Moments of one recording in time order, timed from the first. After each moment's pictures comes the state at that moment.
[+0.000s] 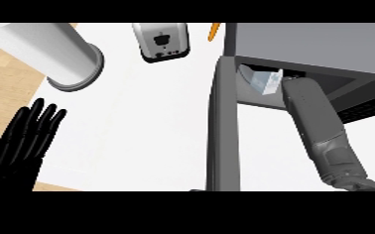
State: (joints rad) left arm 0.21 0.04 0.13 -2.13 0.21 -0.40 0.01; right arm -0.88 -0.16 -0.33 -0.48 0.32 -0.40 -0.52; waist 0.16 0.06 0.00
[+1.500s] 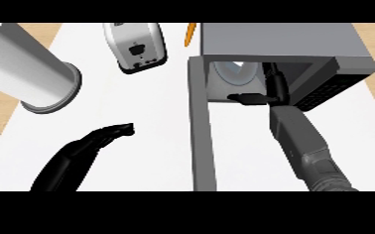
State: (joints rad) left arm 0.17 0.04 -0.07 -1.94 0.06 -0.45 -0.04; right arm -0.82 -0.11 -0.44 -0.21 0.19 -0.09 -0.86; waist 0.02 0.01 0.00
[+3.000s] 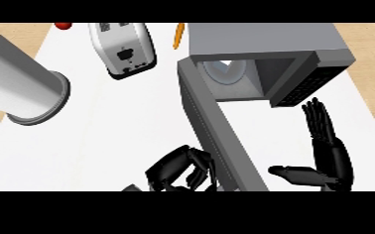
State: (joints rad) left arm -0.12 0.00 -0.58 -1.36 -0.21 -0.24 -0.18; right arm 0.07 -0.05 -0.19 -1.43 0.08 0.19 -0.58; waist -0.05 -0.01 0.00
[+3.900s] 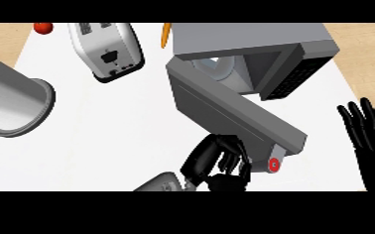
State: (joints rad) left arm -0.48 0.01 -0.97 -1.14 0.24 0.43 -0.21; right arm 0.19 -0.15 -0.21 -1.87 -0.22 0.41 -0.31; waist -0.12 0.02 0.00
